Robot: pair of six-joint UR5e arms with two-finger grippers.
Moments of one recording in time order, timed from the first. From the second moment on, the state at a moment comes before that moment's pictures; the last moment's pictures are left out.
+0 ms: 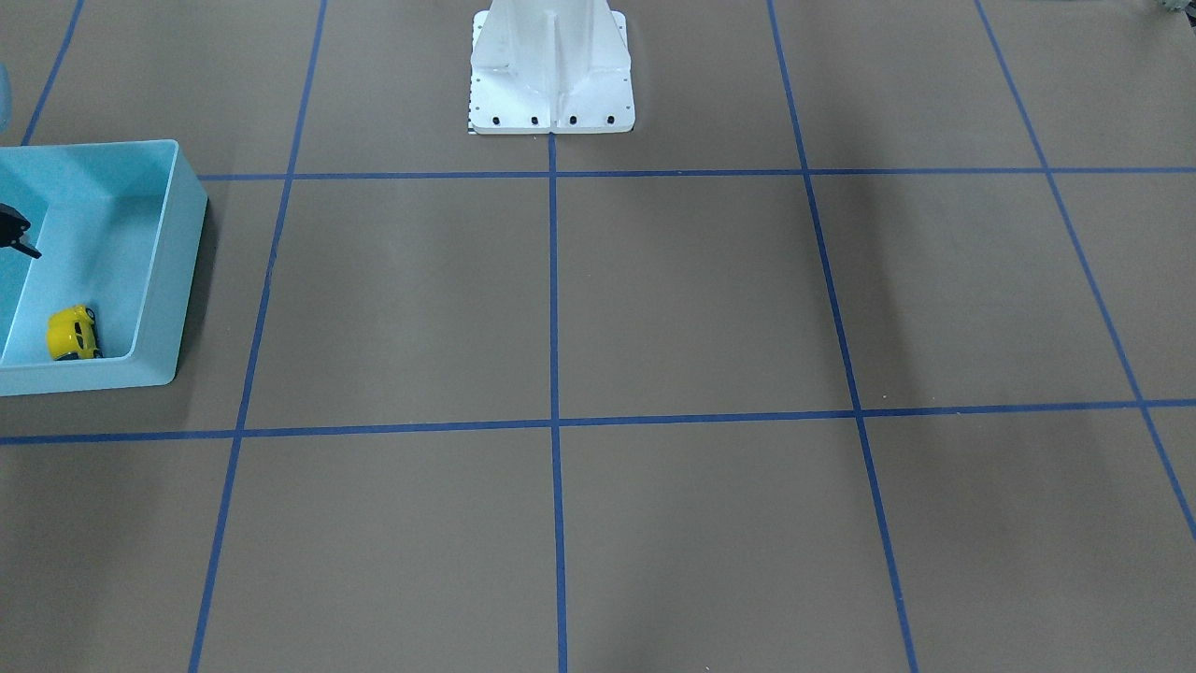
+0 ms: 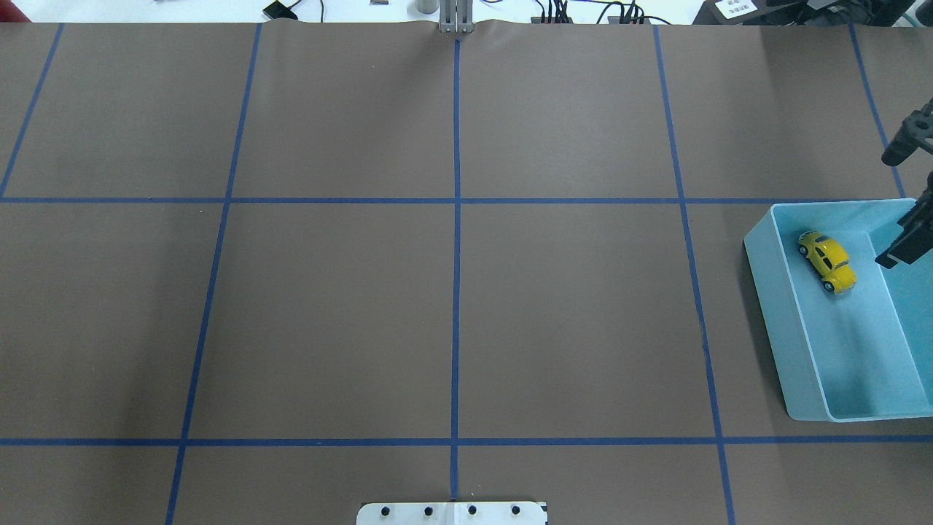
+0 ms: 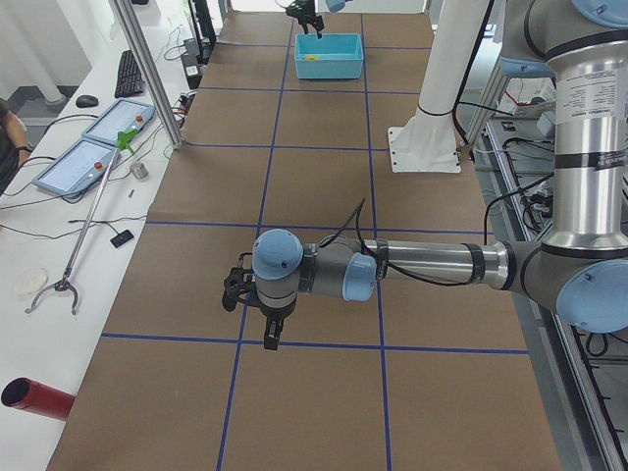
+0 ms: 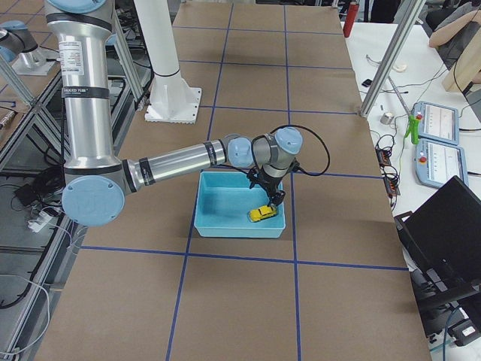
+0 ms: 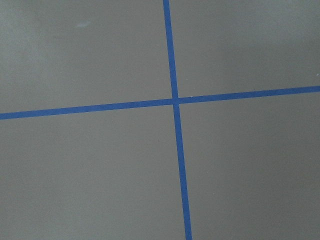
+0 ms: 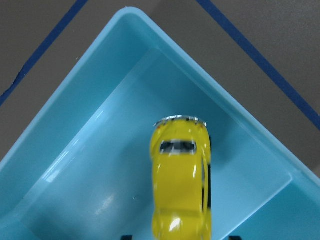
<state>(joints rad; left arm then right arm) -1.60 -1.48 -1.69 -1.67 -2.38 0.02 1.20 -1.53 1.80 -1.74 2.35 -0.48</state>
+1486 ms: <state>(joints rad) -1.60 -1.48 -1.68 -1.67 -2.38 0.02 1.59 -1.57 1.61 -1.75 2.32 -0.13</state>
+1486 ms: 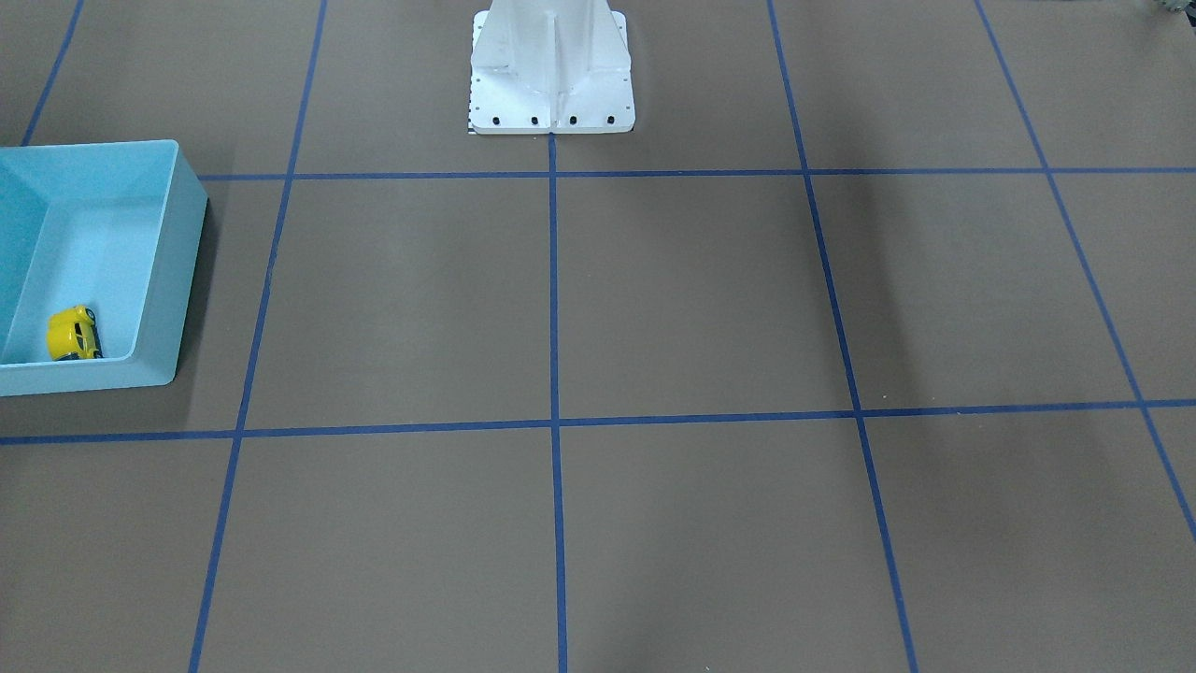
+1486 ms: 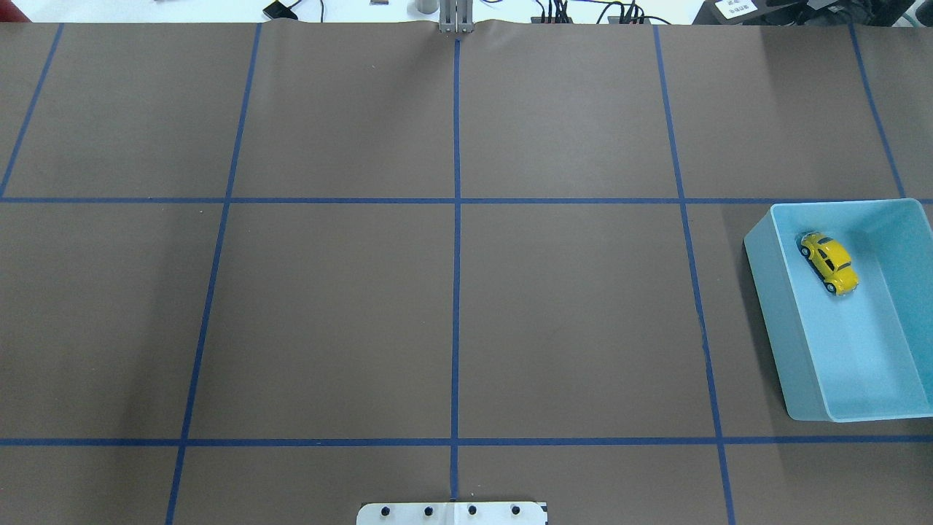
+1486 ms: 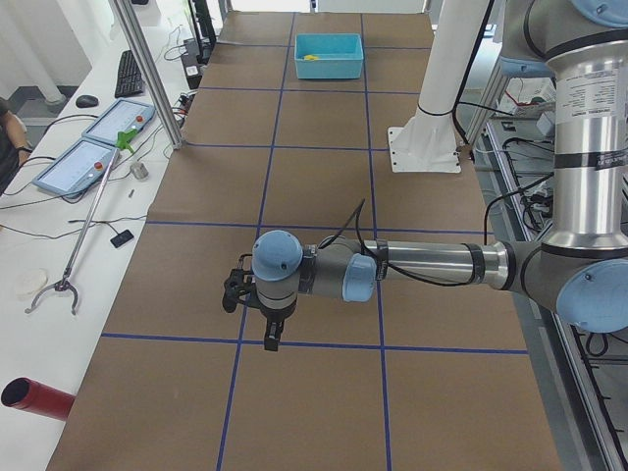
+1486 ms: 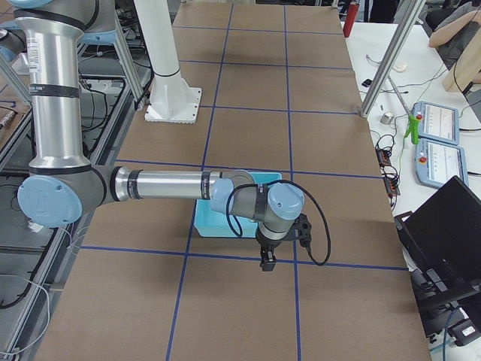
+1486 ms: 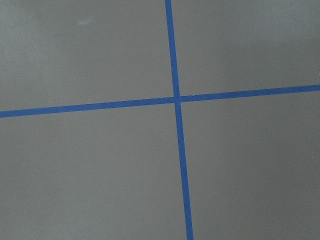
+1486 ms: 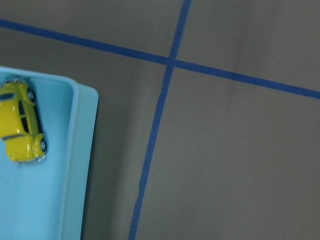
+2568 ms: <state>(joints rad) -1.60 -1.48 -1.68 -1.67 -2.38 0.02 1.59 -1.58 1.64 -1.75 2.30 -0.03</state>
